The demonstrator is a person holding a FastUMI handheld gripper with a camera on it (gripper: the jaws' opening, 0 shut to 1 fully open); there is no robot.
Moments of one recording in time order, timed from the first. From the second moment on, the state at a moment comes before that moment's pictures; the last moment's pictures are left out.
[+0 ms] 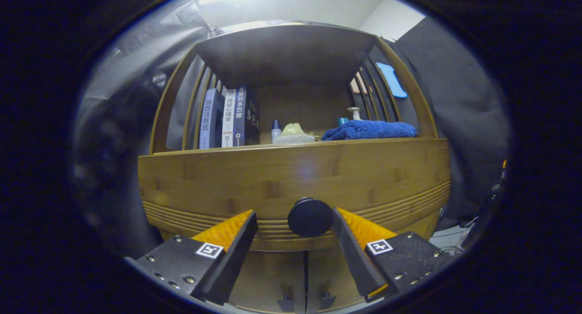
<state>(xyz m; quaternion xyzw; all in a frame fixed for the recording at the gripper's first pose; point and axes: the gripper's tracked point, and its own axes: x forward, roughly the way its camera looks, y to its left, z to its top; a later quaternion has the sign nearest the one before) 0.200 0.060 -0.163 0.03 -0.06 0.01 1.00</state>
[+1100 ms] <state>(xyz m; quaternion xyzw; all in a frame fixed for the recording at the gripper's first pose) 0.205 0.052 -0.156 0.03 0.02 -0.01 1.00</state>
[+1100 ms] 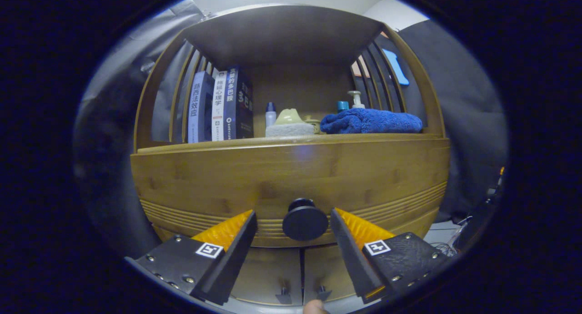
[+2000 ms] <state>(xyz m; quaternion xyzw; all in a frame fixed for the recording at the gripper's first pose) 0.067 0.051 0.014 -0.04 0.02 0.03 1.00</state>
